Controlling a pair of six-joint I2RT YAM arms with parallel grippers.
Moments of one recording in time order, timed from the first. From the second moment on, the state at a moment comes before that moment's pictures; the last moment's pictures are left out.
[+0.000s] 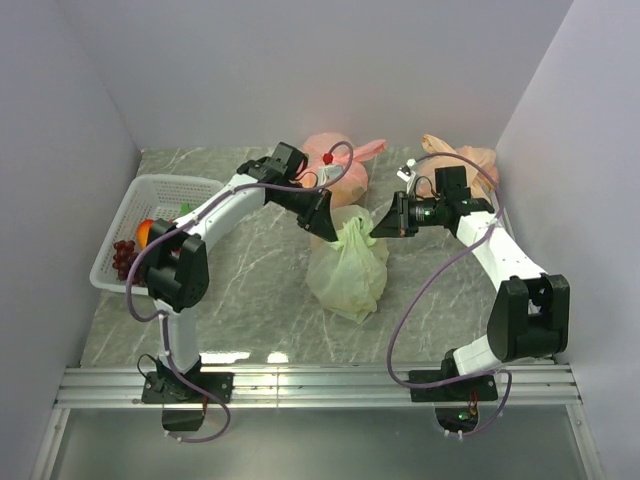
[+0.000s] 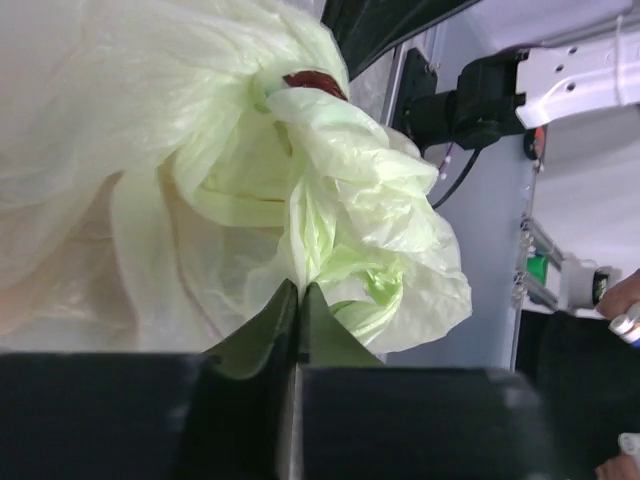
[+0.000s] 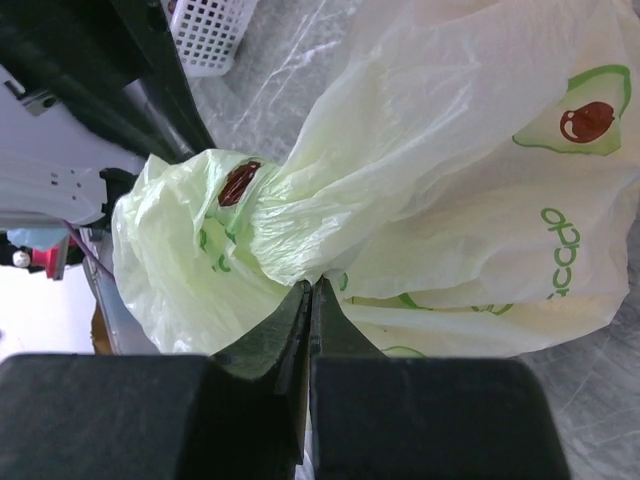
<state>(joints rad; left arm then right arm) -0.53 1.95 1.73 -0.82 1.01 0.07 0.11 1.48 1.11 -0.51 -0.97 0.13</state>
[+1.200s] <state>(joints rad) -0.28 1.72 1.36 -0.62 0.80 0.11 -0.06 1.63 1.35 -0.95 -0.90 -0.43</state>
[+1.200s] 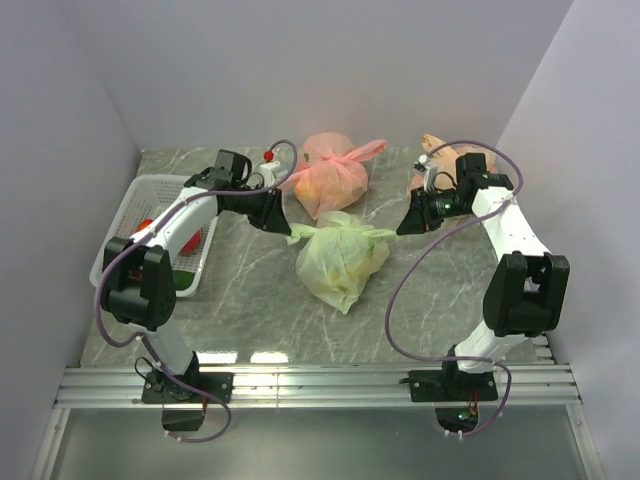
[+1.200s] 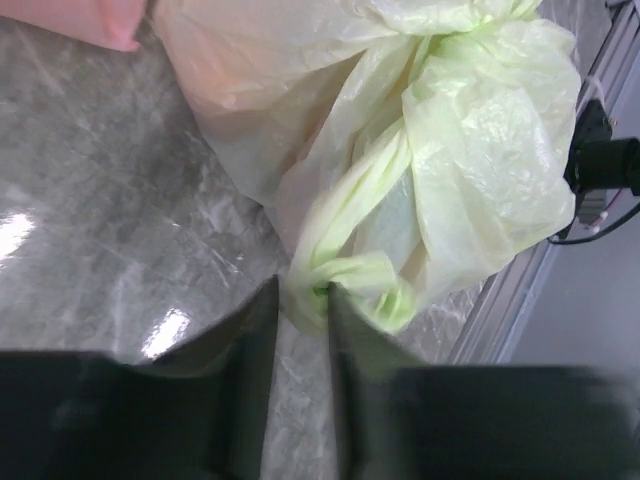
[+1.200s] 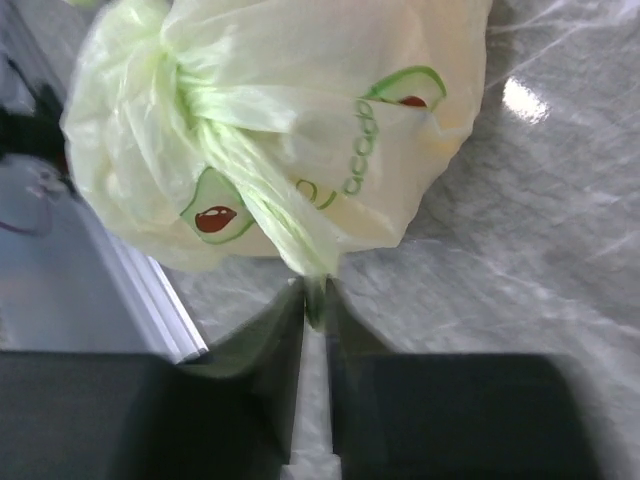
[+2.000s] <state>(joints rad) -0.33 1.84 1.52 -0.76 0.65 0.28 0.21 1.79 1.65 -1.09 -0.57 -0.84</state>
